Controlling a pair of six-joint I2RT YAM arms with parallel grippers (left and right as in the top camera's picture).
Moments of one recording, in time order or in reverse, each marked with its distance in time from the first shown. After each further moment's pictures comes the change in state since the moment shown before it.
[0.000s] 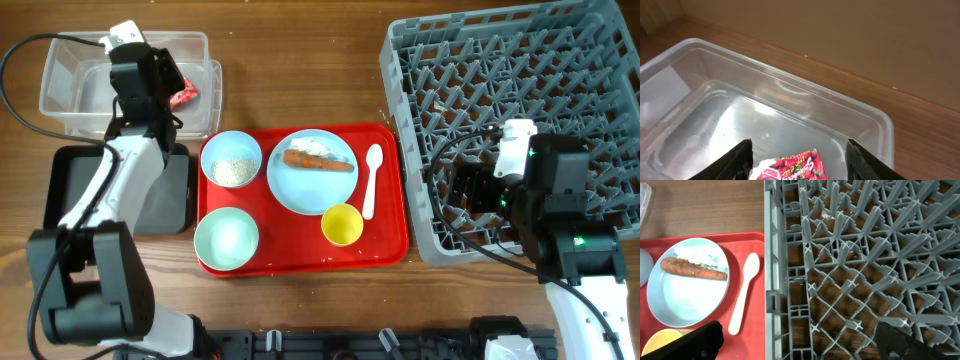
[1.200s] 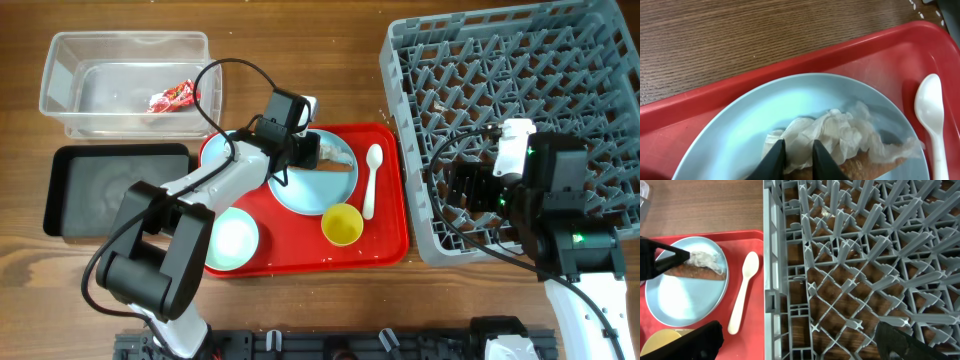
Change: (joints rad) left arm -0.512 0.163 0.002 -0.390 0.388 -0.001; right arm 0.000 0.011 0.000 -0.001 0.000 0.000
